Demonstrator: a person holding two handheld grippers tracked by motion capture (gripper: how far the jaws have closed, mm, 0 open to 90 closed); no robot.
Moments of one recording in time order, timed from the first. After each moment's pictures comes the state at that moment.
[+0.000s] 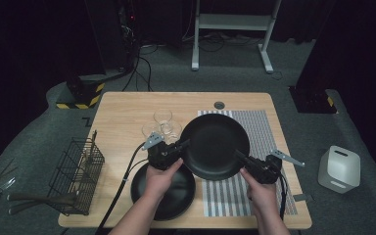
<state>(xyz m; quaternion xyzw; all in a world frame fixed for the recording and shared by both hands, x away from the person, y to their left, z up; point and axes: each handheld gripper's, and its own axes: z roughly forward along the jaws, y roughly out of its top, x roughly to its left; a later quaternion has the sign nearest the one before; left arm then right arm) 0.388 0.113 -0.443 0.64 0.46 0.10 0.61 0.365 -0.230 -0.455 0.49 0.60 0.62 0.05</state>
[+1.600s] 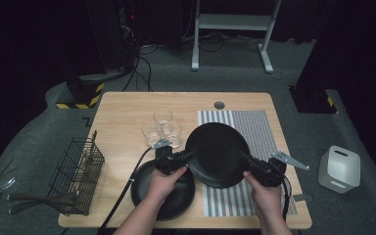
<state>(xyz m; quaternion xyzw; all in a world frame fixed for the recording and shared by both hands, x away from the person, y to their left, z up) 0.399 0.106 -0.483 0.68 0.49 0.03 0.55 0.352 -0.232 -0.445 0.49 0.63 0.59 0.11</state>
